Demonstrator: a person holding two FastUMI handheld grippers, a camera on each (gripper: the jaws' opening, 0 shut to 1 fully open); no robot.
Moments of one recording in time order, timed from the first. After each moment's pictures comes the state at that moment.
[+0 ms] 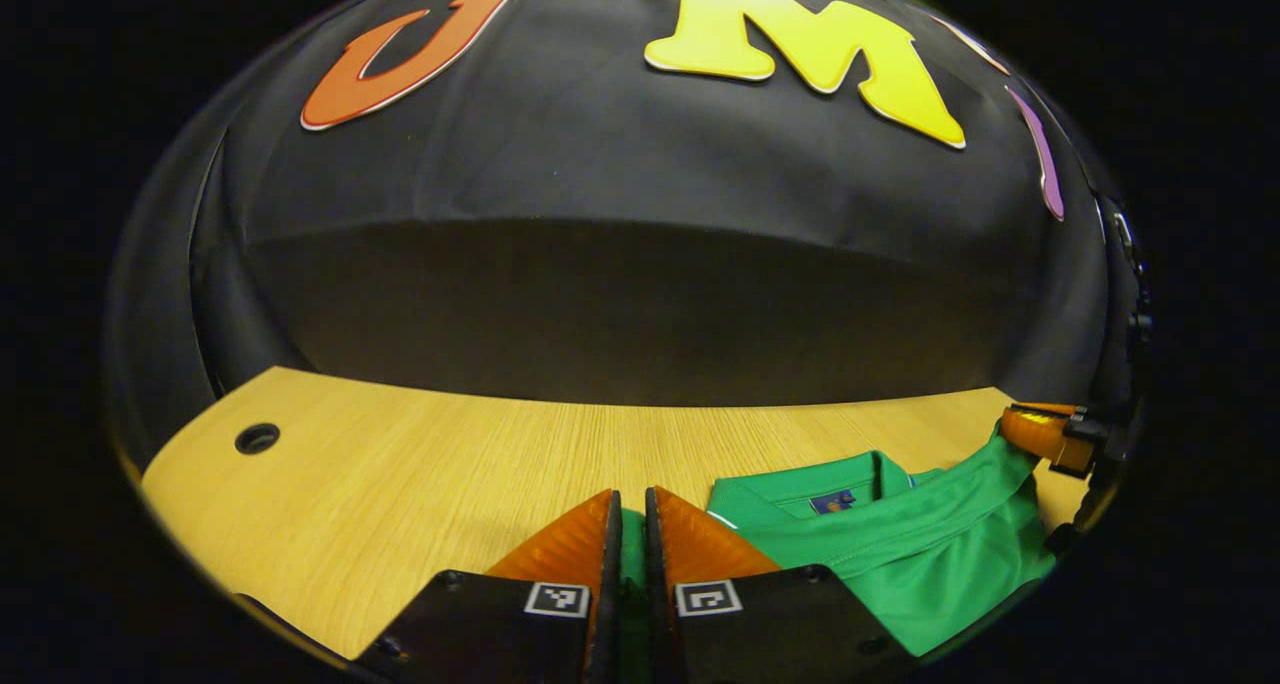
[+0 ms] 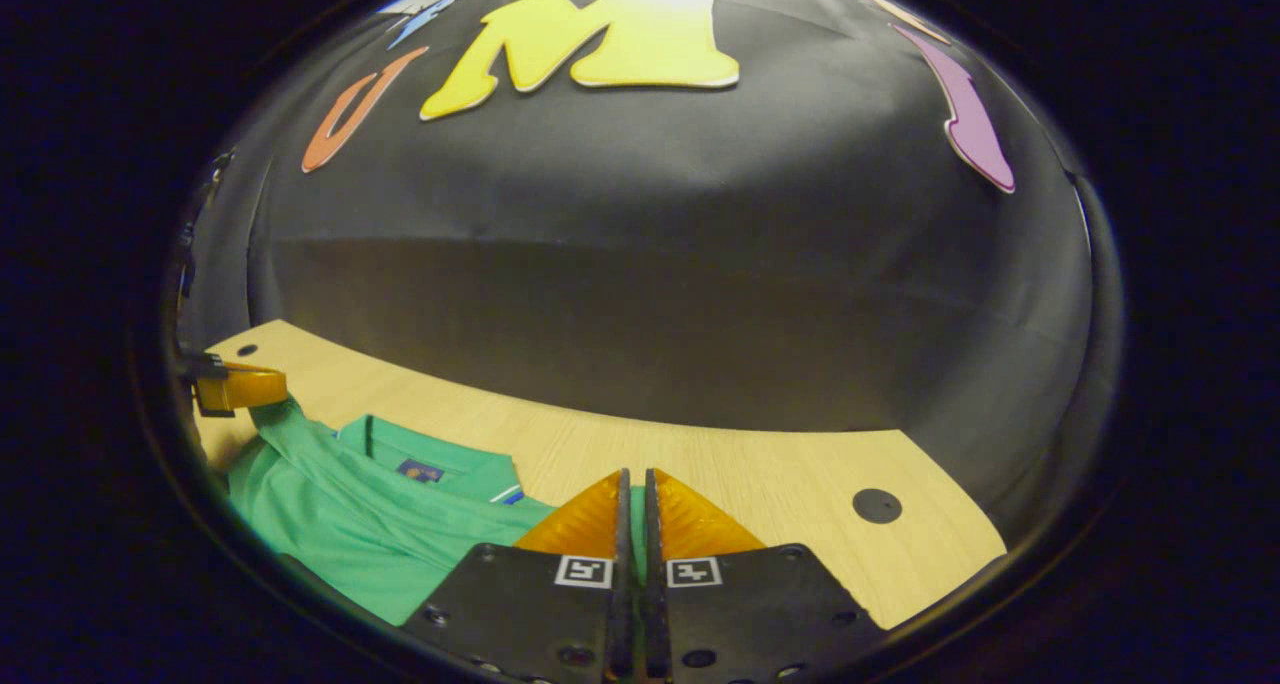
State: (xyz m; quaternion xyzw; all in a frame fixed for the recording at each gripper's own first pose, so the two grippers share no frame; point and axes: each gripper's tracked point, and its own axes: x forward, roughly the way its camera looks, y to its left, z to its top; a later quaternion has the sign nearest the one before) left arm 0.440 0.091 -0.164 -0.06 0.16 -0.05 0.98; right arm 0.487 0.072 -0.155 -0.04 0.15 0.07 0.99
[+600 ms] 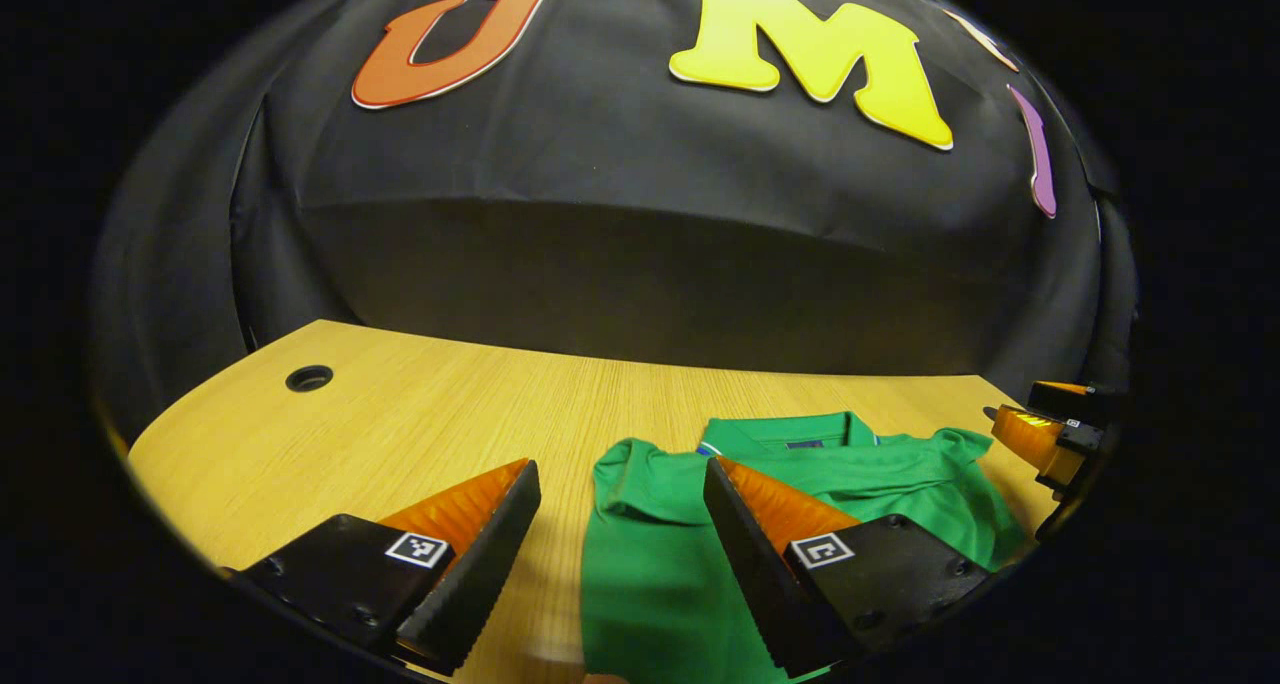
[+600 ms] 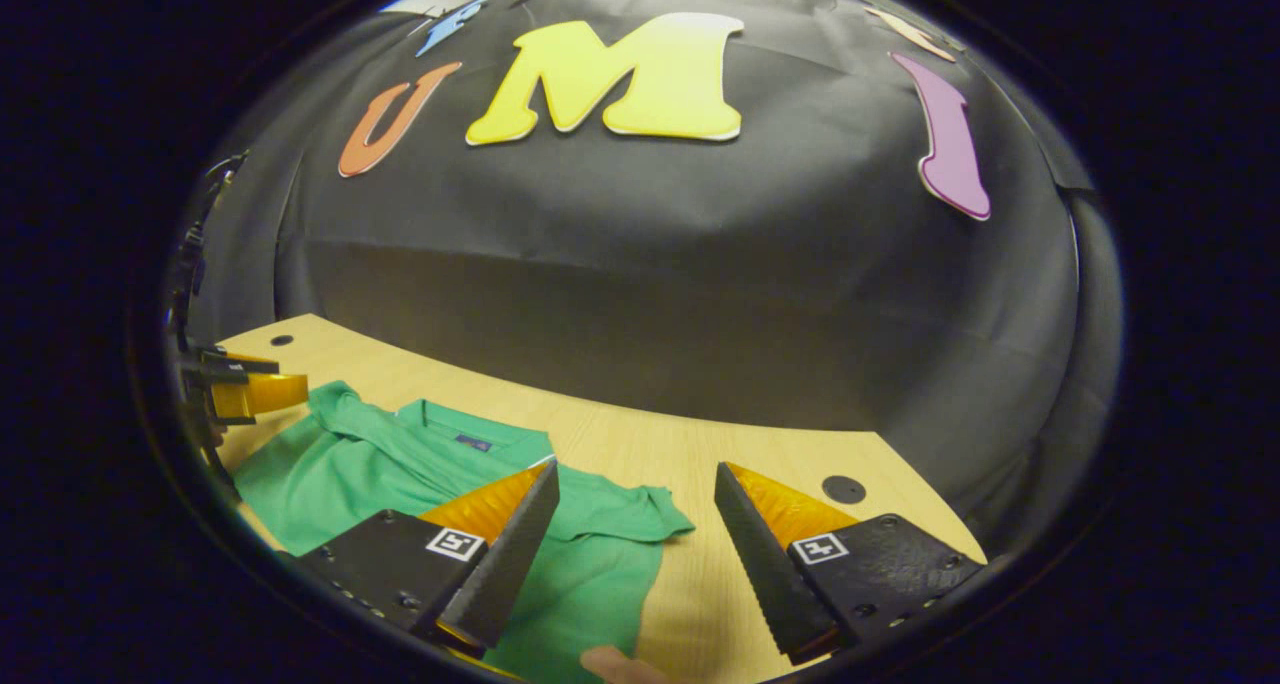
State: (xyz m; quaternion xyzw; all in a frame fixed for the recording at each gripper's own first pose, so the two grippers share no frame) left arm 0.357 0.099 -0.164 -0.06 0.16 0.00 0.99; right arm 0.400 0.063 -0.132 -0.04 0.13 0.08 0.99
